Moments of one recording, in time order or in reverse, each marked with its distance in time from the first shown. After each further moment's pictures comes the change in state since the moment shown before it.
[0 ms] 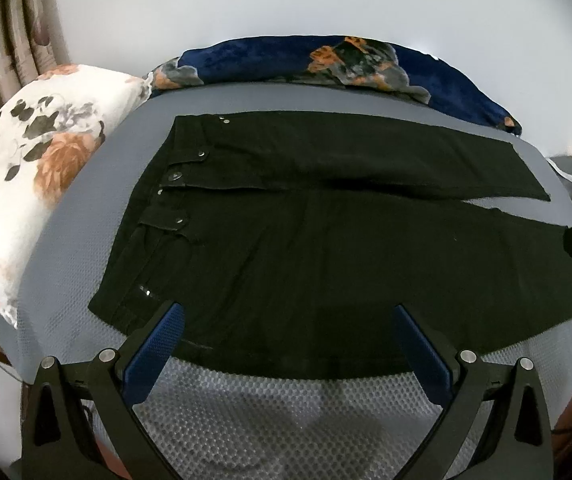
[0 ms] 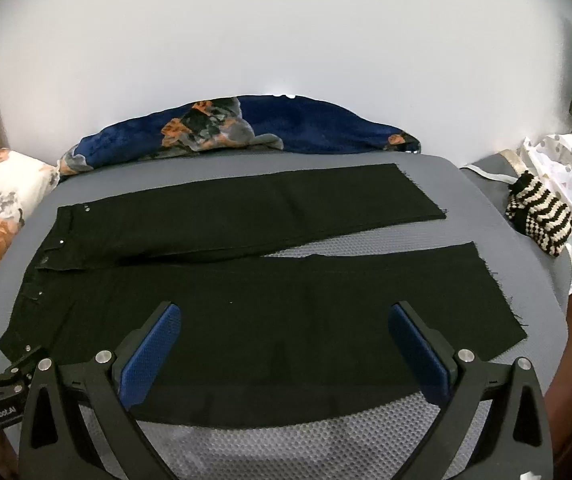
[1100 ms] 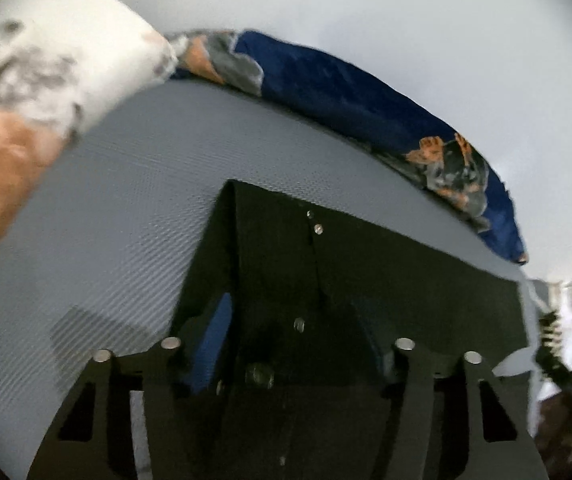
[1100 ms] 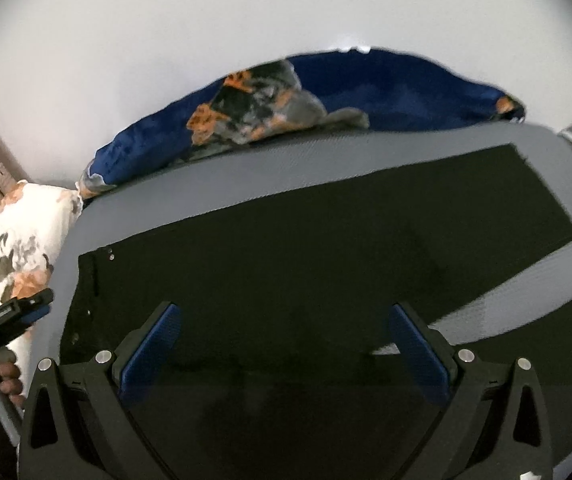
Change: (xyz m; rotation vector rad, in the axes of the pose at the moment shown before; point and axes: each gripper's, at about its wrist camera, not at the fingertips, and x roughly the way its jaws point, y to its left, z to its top) left arm 0.156 0.205 0.176 -0.312 0.052 -0.300; right arm 0.160 0.053 0.101 0.112 0.191 0.261
